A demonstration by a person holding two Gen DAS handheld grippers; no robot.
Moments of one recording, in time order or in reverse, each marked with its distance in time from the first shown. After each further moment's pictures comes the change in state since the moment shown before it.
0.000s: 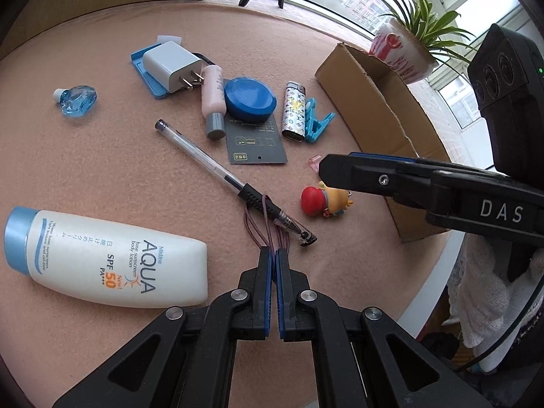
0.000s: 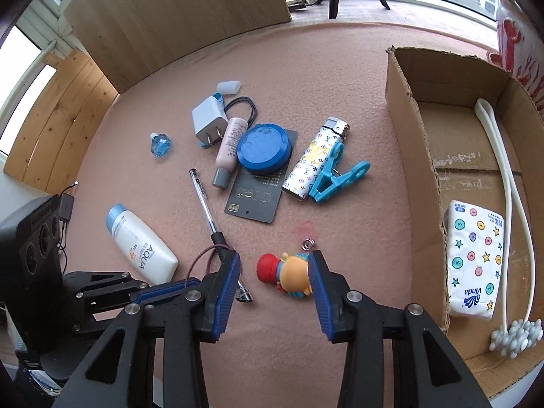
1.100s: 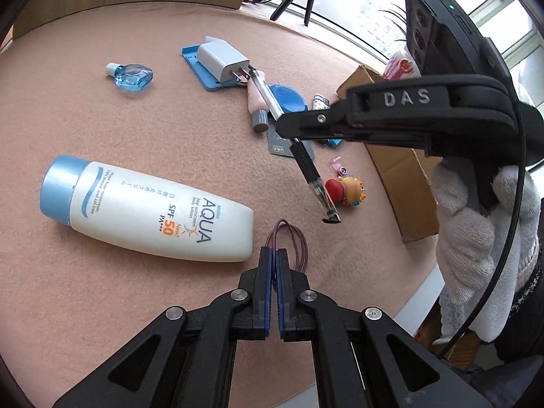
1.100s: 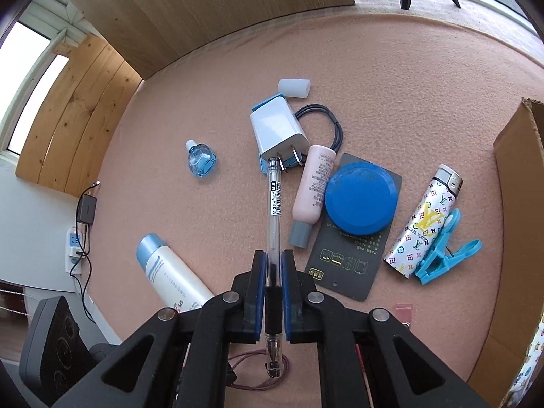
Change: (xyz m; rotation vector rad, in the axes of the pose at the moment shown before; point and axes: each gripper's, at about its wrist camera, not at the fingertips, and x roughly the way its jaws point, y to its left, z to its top) left arm -0.038 0.033 -0.026 -0.088 -0.068 0.003; right arm 0.055 0.020 0.047 -0.034 0.100 0.106
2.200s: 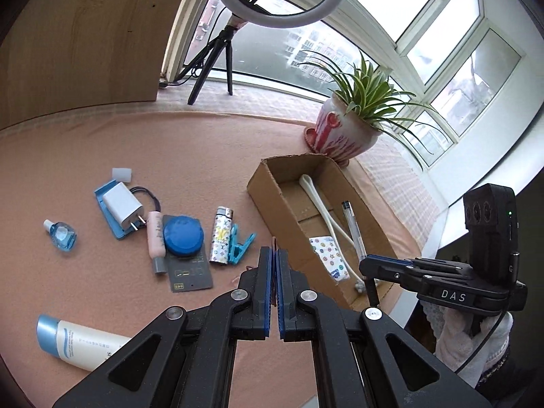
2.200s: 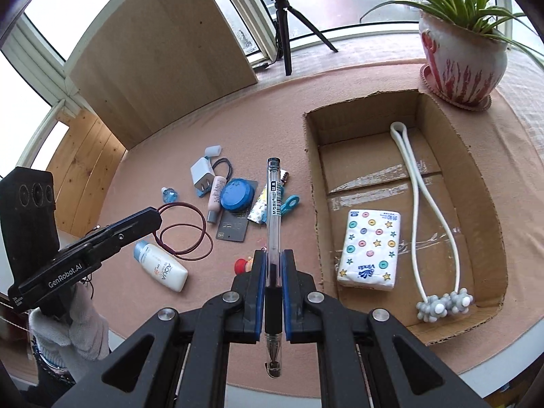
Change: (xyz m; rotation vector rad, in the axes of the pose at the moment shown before) left arm -0.038 -0.111 0.094 0.182 -0.181 -0.111; right arm -0.155 -0.084 -0.092 0.164 -0.298 -0.107
